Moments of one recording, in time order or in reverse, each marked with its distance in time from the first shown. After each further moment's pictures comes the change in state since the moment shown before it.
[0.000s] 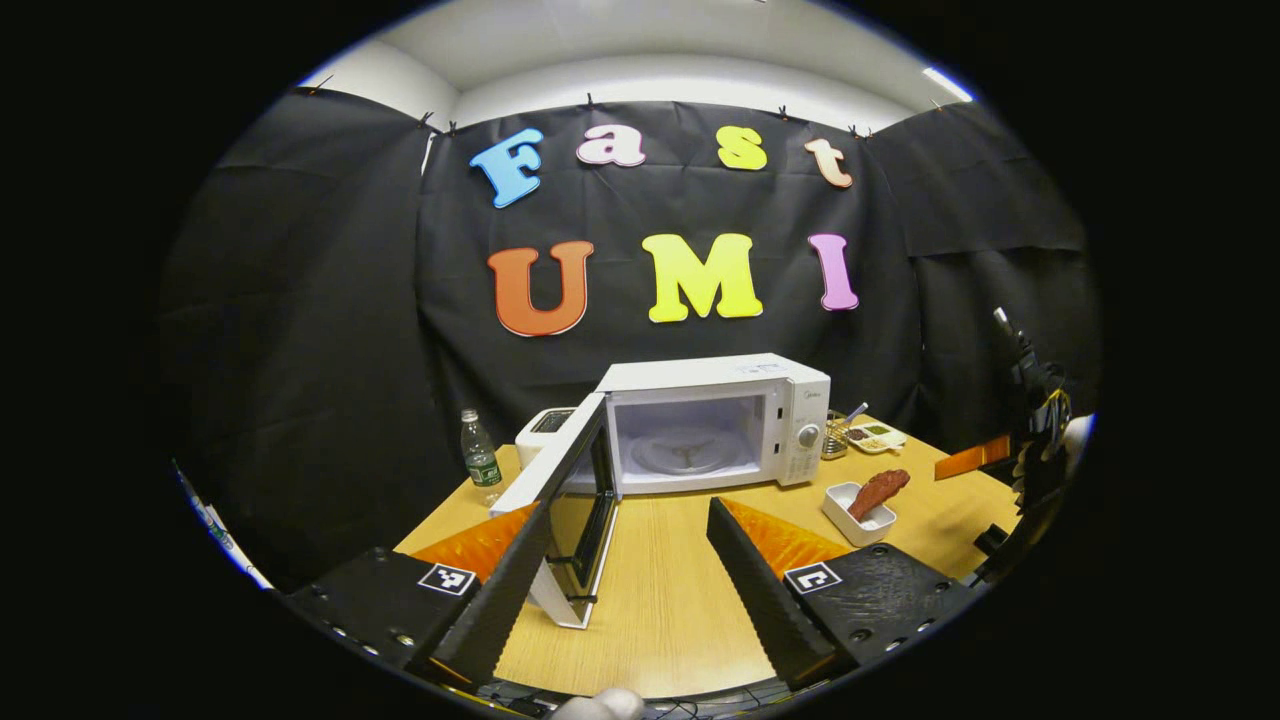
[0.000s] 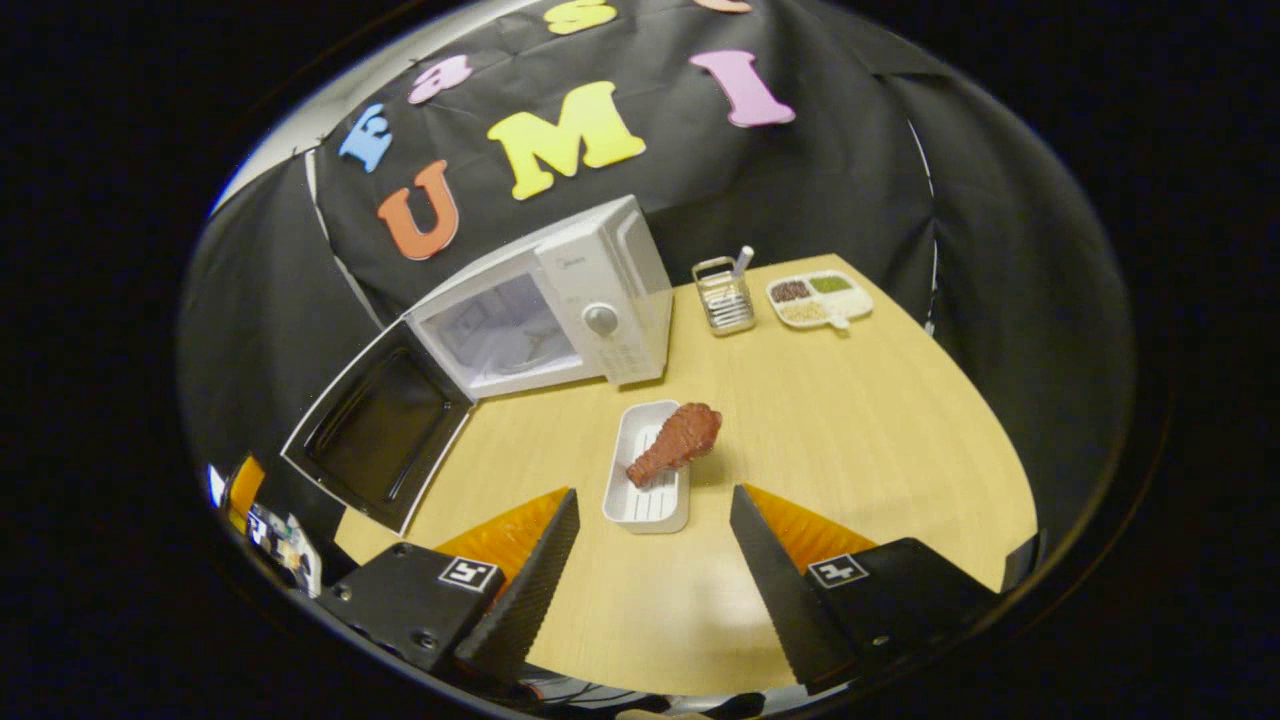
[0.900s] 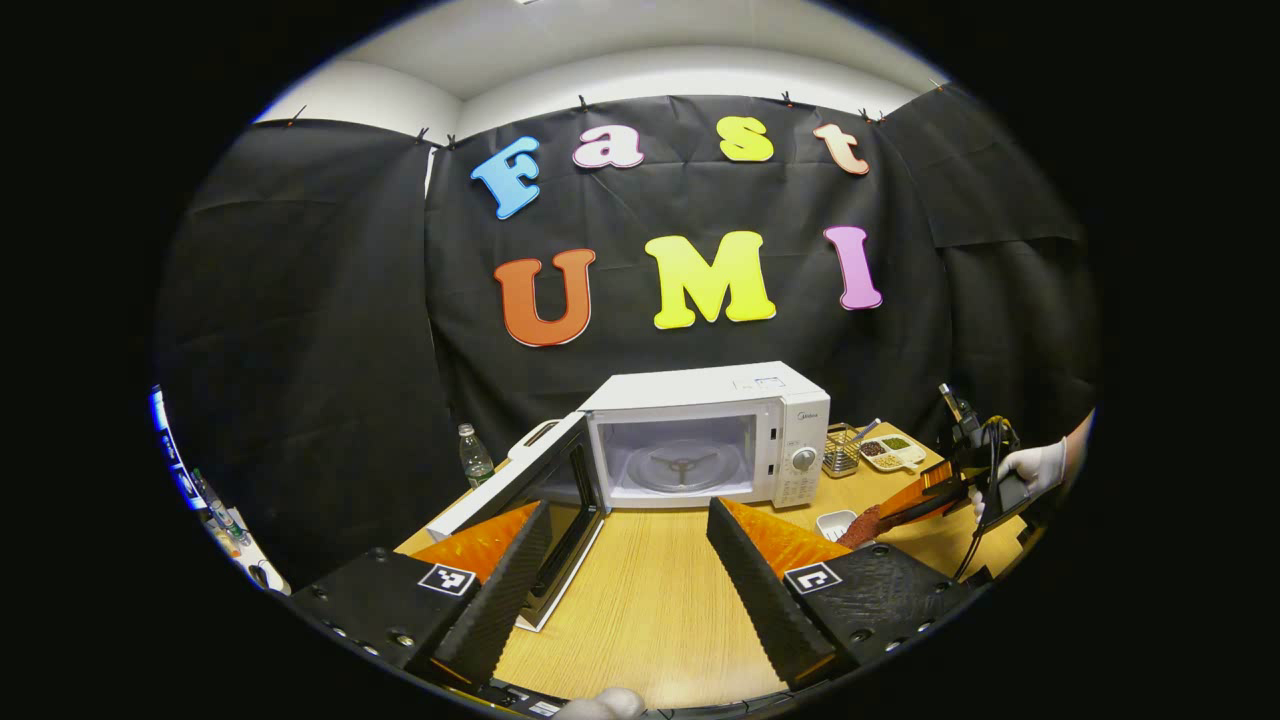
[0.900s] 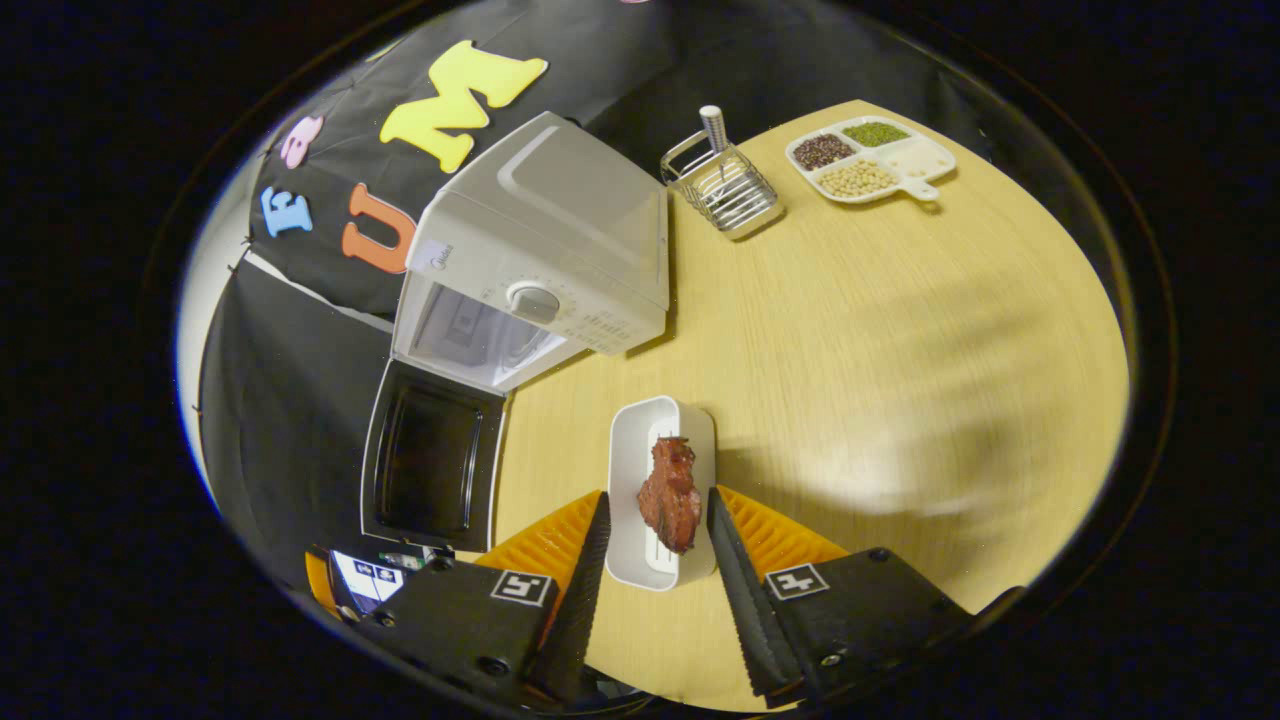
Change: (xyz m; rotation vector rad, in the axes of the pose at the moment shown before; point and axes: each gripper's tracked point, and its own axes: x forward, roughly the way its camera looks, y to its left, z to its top) left arm 0.017 -0.065 0.028 0.018 0.036 0.134; right arm 0.096 -0.017 0.033 0.229 0.369 0.262
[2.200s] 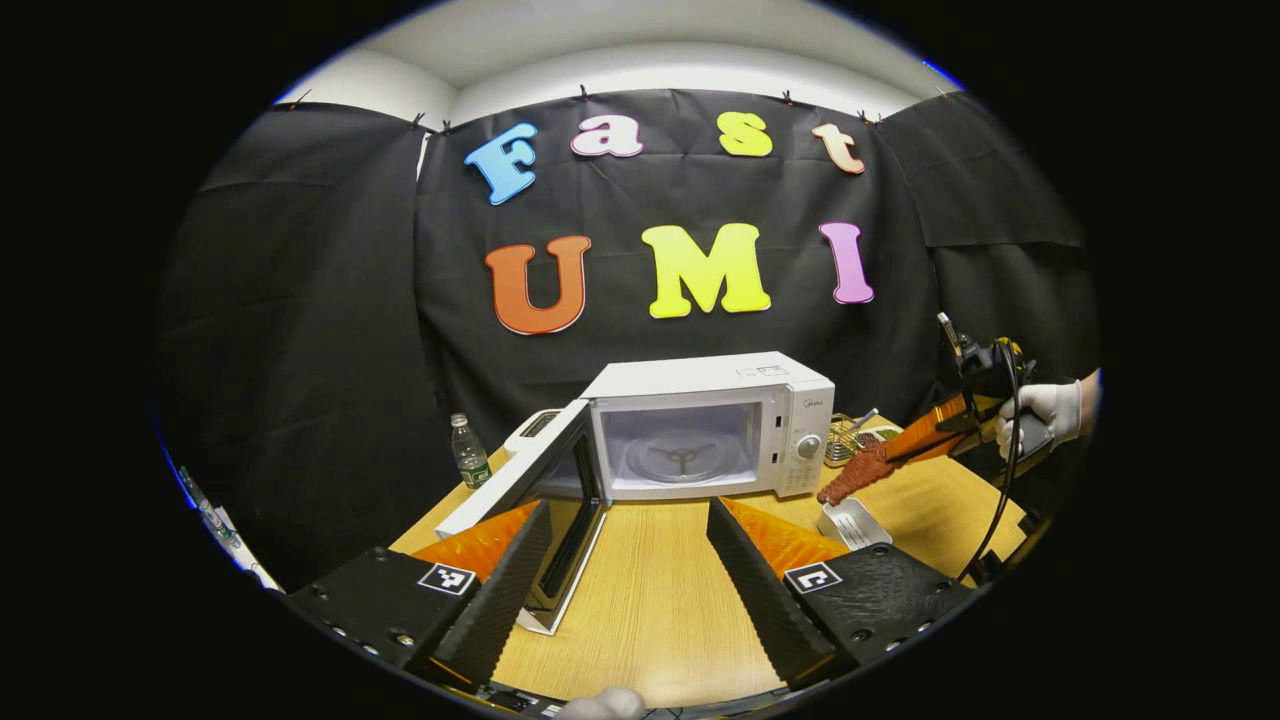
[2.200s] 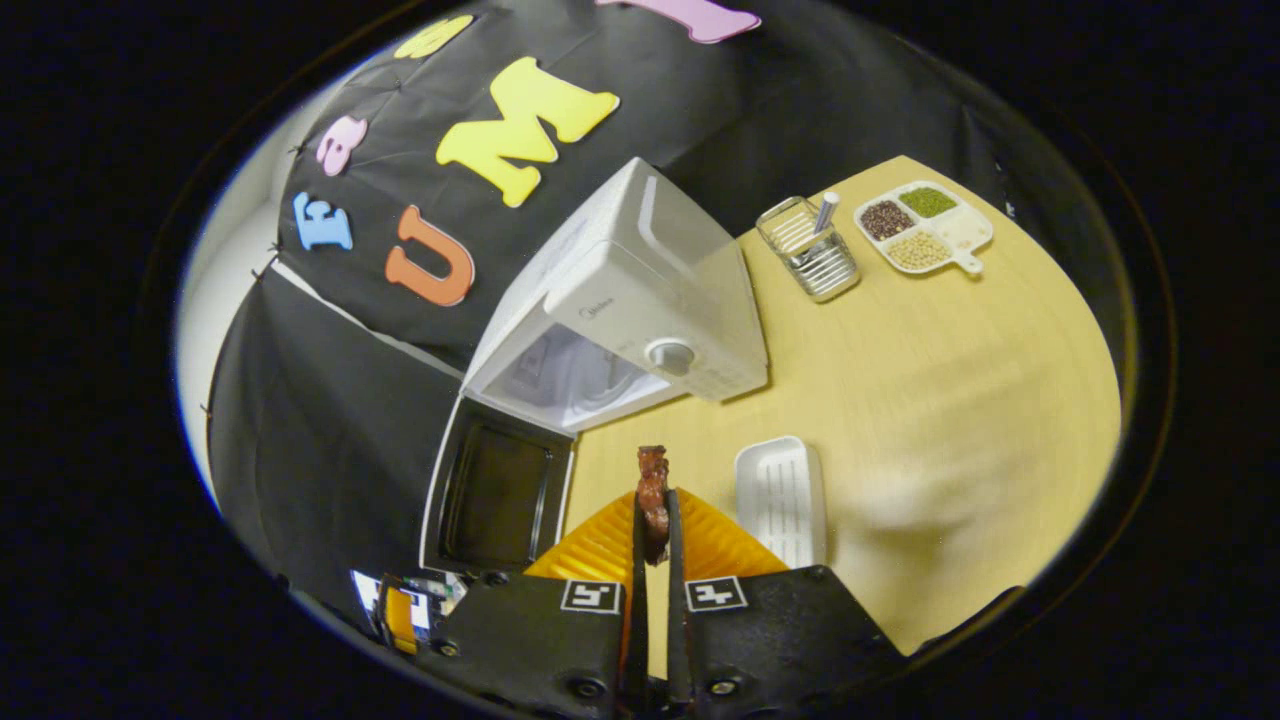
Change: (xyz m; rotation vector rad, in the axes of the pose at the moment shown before) left arm 0.009 0.036 -0.012 -0.004 0.018 -0.088; right arm -0.029 0.125 0.027 0.044 -0.209 0.076
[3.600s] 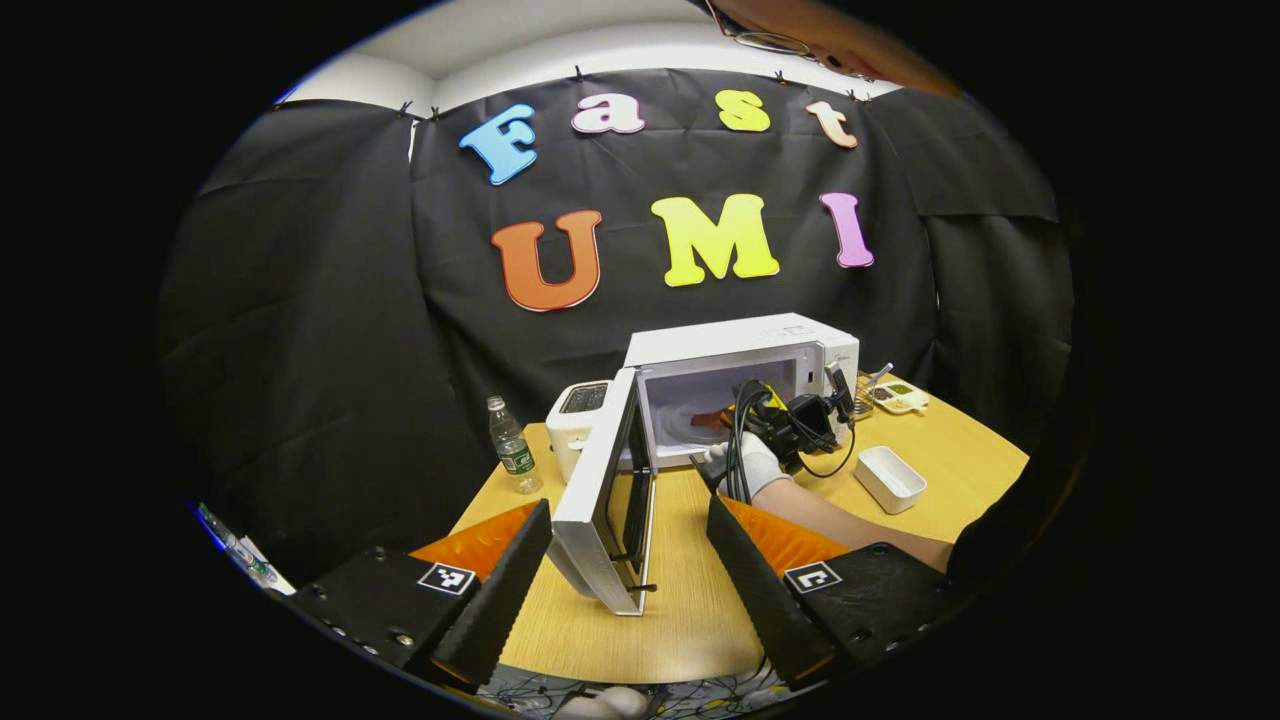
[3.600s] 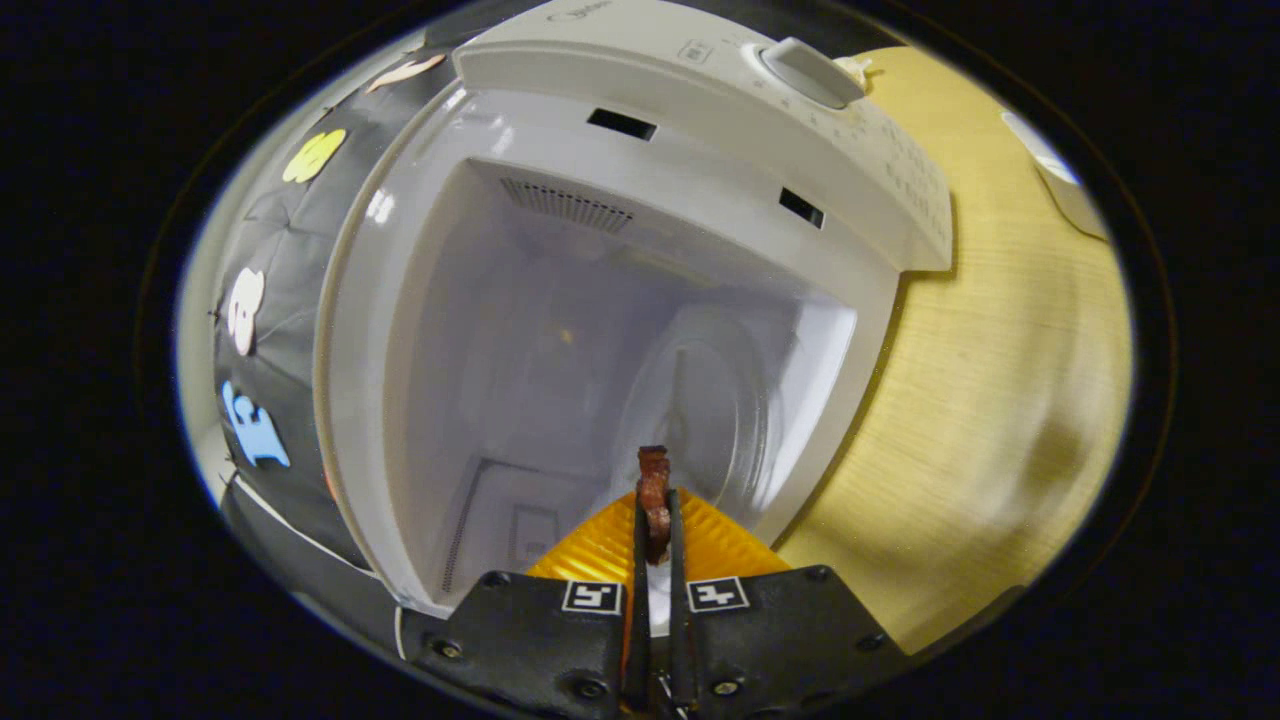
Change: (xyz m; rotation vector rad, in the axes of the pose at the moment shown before) left arm -0.016 0.082 -0.018 0.074 0.096 -0.022; right arm 0.337 0.074 0.021 0.471 -0.662 -0.039
